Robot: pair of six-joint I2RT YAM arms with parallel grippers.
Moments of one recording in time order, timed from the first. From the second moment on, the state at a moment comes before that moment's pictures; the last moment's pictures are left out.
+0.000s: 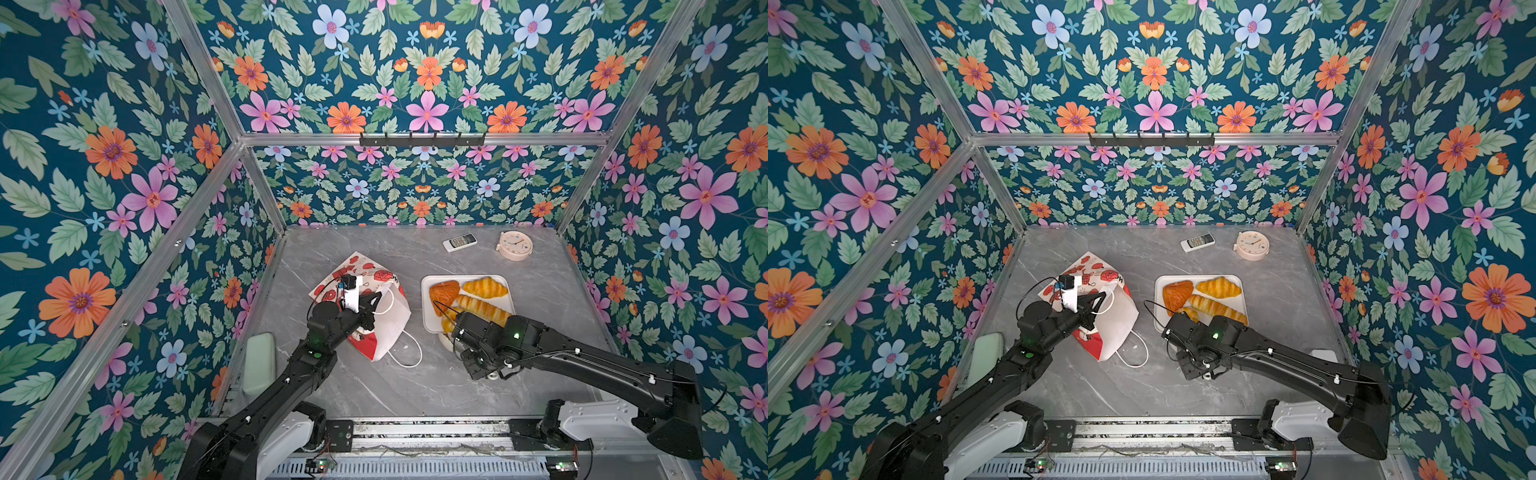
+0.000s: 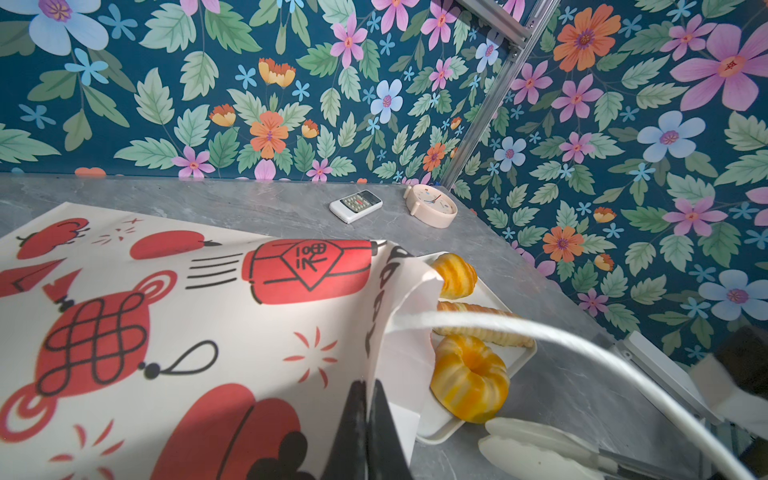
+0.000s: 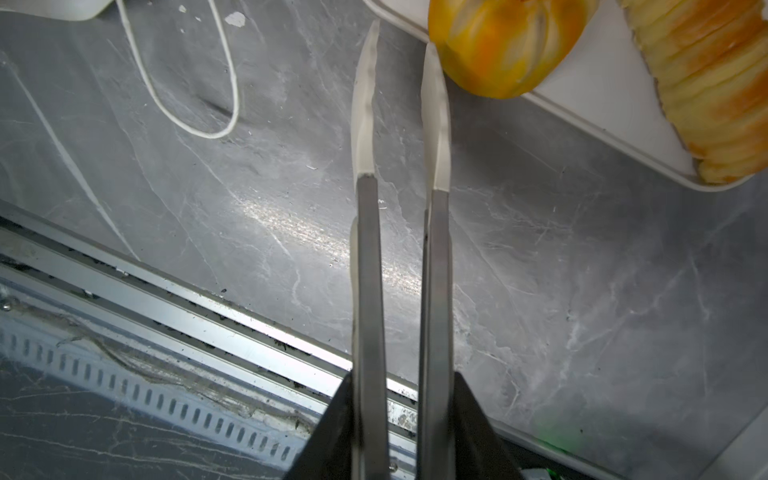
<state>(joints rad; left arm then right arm) -0.40 0.96 0.37 0.45 0.30 -0.31 1.01 1.27 1.05 -1.14 0.09 0.59</state>
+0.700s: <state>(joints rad) -0.40 0.94 0.46 0.31 0.27 -0.29 0.90 1.10 0.99 -0.91 -0.16 0.55</state>
